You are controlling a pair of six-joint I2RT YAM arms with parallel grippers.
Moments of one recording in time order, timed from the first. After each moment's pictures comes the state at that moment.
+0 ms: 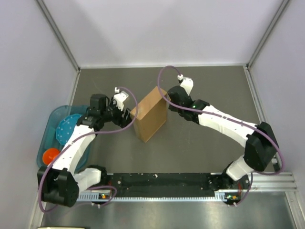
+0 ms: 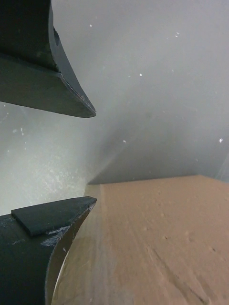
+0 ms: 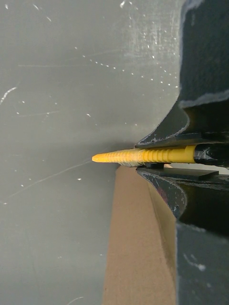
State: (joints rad) left arm -0.18 1.11 0.82 -0.40 0.49 0.32; right arm 0.78 1.52 1.21 -0.37 0.51 0.72
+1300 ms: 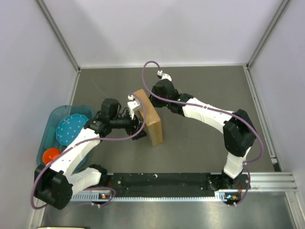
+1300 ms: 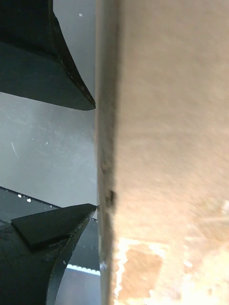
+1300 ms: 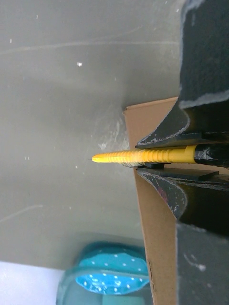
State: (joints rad) left arm -0.39 1.07 0.78 -0.36 0.79 0.13; right arm 0.80 1.79 1.41 -0.19 0.13 0.70
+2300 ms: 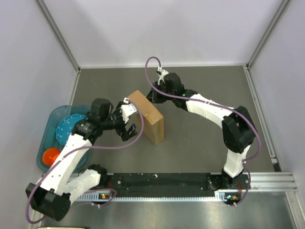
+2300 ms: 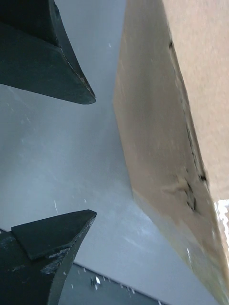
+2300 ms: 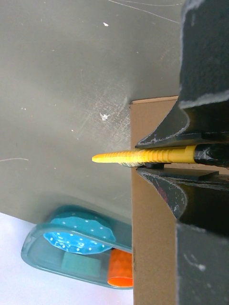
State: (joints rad) left arm -0.38 0.95 0.91 -0.67 0.60 0.46; right arm 0.68 1.83 1.41 -0.05 -0.27 0.59
